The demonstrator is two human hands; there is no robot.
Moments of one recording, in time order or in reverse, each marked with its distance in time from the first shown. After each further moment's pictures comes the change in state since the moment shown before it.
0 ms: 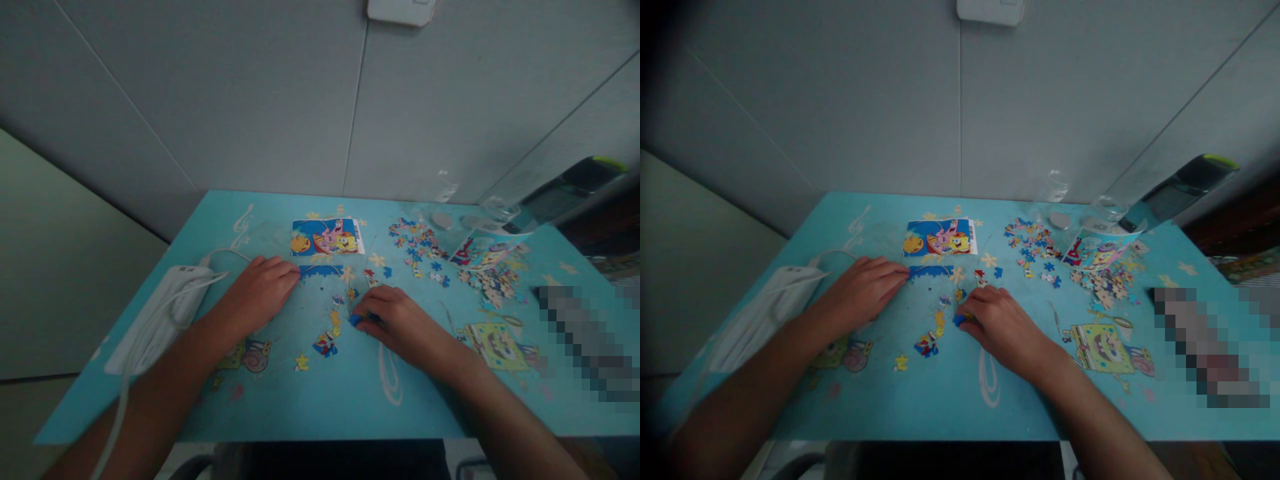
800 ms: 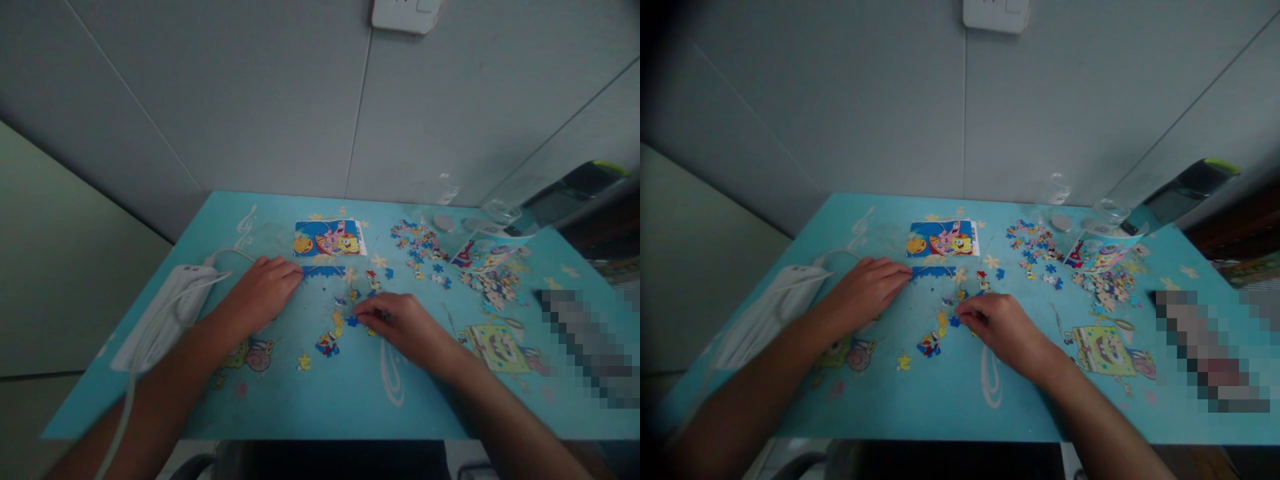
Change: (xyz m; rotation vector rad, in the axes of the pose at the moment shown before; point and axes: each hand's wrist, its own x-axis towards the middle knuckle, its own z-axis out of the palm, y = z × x) left_hand 0.001 -0.001 -0.003 -0.034 -0.005 0.005; right_hand 0.001 -0.007 -0.002 0.292 0.058 0.130
